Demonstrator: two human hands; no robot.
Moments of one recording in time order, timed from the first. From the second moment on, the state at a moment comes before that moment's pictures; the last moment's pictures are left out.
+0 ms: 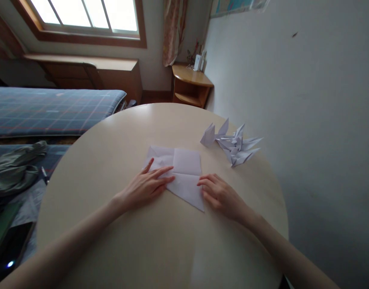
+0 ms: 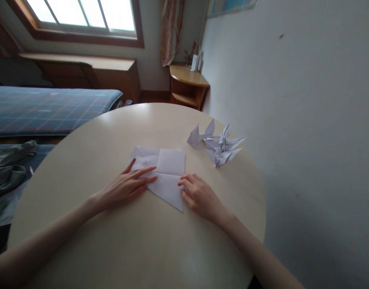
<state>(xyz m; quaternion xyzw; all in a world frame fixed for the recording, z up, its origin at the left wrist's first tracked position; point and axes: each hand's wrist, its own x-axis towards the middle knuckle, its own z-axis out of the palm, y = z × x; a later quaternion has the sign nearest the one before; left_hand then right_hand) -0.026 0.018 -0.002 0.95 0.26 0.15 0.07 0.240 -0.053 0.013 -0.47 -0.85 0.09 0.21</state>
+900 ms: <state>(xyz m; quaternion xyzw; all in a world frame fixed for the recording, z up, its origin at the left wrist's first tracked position) -0.012 0.006 -0.006 0.92 0.29 0.26 -0.06 0.210 -0.010 0.005 -0.39 -0.91 -0.06 0.09</state>
